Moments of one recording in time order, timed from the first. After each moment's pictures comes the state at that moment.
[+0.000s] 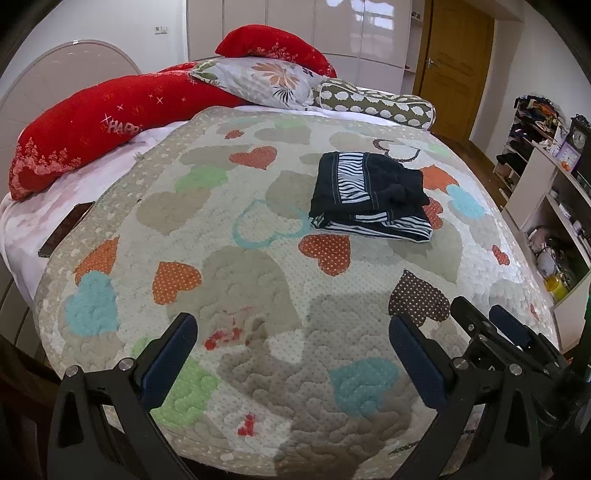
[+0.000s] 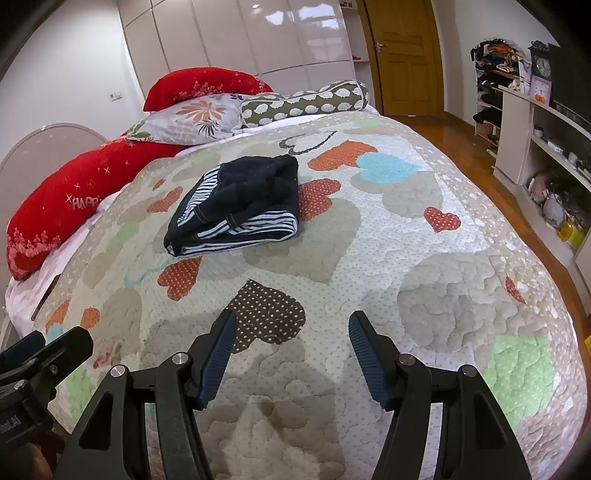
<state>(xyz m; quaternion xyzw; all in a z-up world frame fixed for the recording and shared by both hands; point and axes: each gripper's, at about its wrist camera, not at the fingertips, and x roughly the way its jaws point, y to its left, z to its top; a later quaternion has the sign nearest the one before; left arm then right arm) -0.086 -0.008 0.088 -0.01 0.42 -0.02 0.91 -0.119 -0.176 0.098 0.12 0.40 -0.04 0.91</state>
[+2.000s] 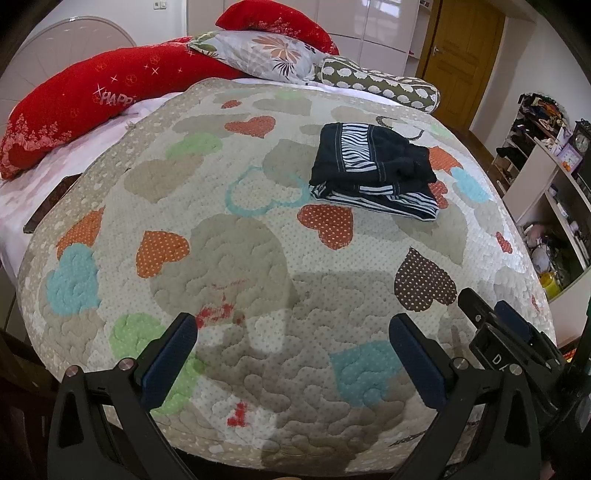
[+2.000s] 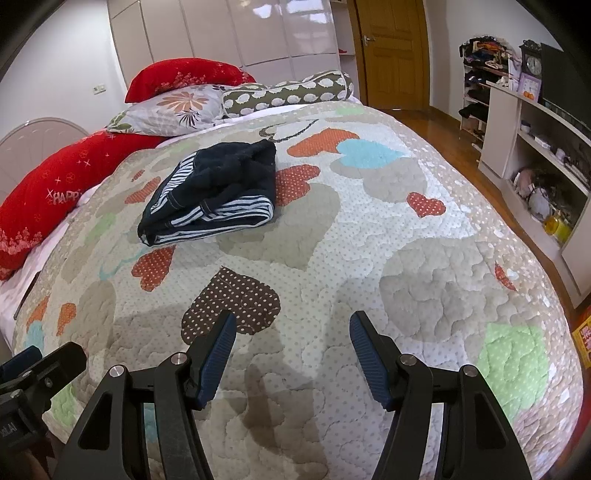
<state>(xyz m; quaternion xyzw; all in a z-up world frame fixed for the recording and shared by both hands) -0.080 -0.003 0.065 -0.03 0.47 -0.03 0.88 -0.118 -0.181 0.082 0.11 0.42 -0.08 0.90</state>
